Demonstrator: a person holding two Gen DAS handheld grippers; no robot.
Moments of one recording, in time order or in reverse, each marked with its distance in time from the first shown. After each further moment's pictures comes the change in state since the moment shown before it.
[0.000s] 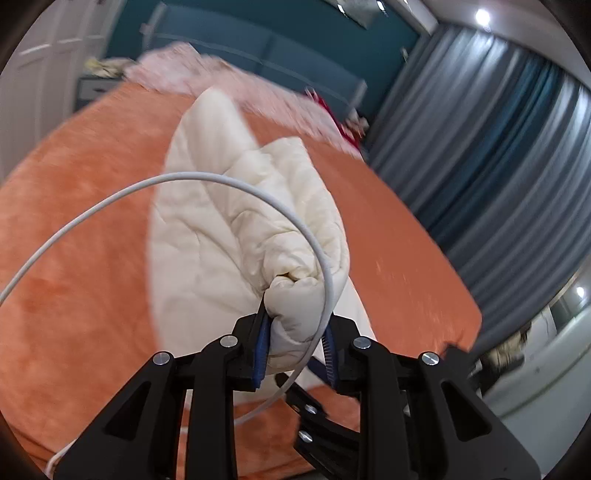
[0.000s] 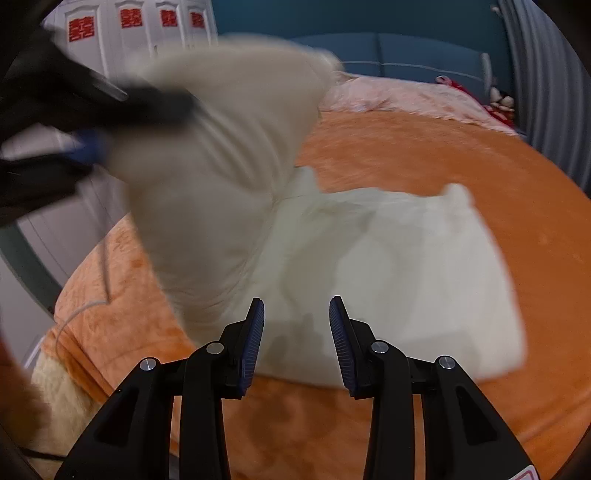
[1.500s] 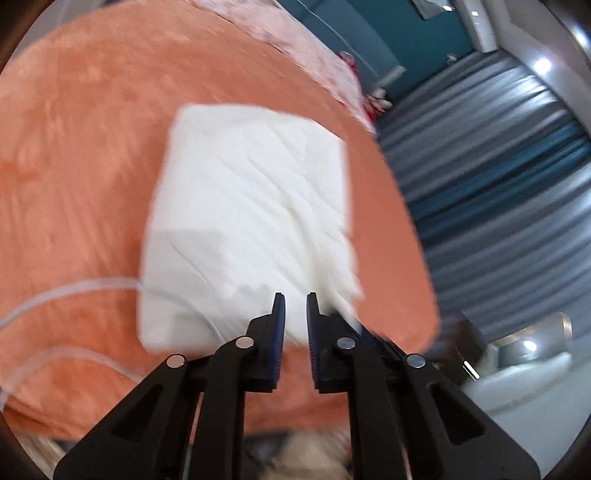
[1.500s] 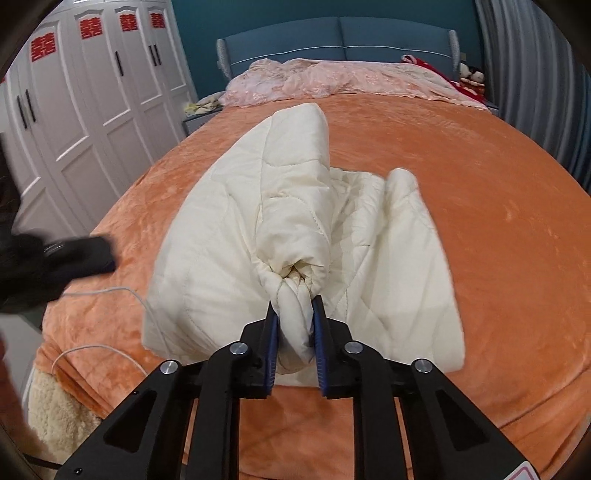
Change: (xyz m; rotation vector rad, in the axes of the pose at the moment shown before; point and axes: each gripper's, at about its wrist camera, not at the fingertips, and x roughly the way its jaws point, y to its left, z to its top) left arm 0.024 0.052 -0.010 -0.314 0.142 -0.075; right arm 0.001 -0.045 0.012 0.102 0.060 -0.078
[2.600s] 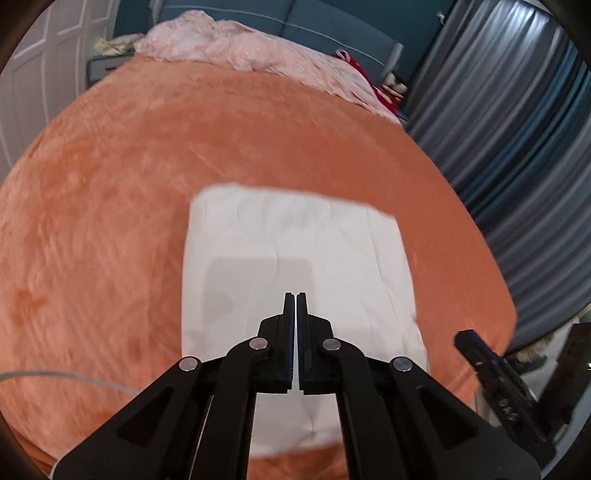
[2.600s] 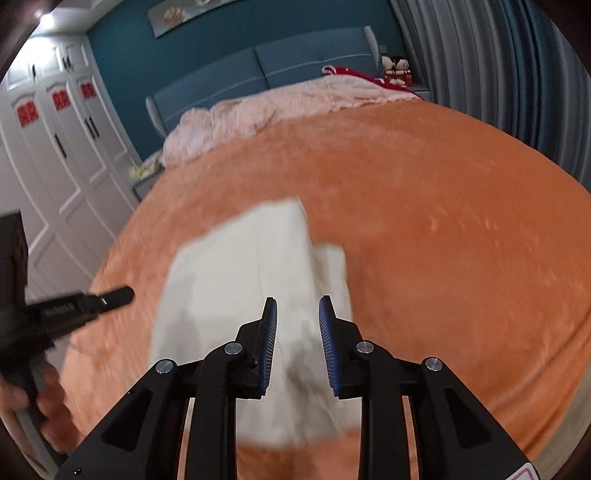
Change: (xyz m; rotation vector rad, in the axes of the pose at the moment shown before) left arm 0.055 -0.071 0.057 0.255 -0.069 0.282; right arm -0.036 -0.092 0.074 0.273 -0.112 -0.077
